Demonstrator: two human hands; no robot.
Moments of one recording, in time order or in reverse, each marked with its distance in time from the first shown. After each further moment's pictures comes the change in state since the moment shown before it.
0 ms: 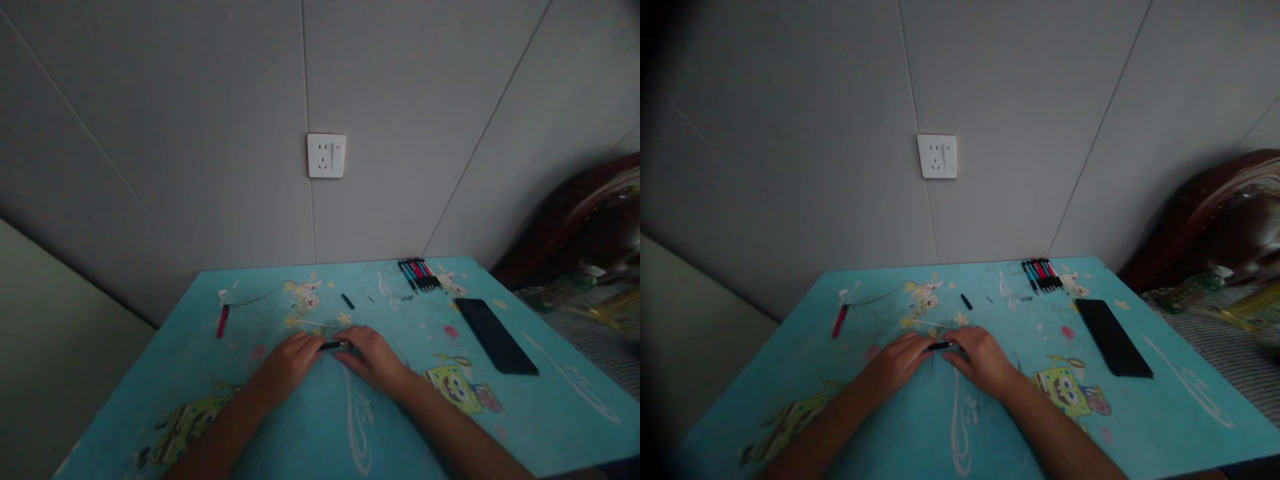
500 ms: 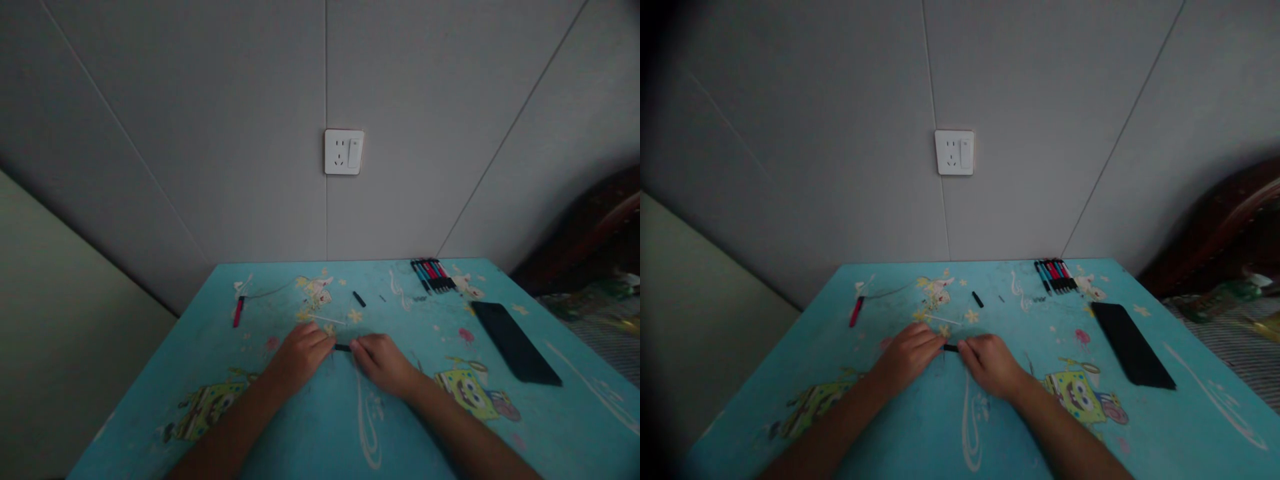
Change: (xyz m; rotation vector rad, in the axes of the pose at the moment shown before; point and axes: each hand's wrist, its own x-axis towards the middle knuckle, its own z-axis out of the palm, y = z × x) left_hand 0.006 0.004 -0.007 0.120 0.065 0.083; right_hand -0.002 -0.001 0.008 -0.065 -0.080 0.086
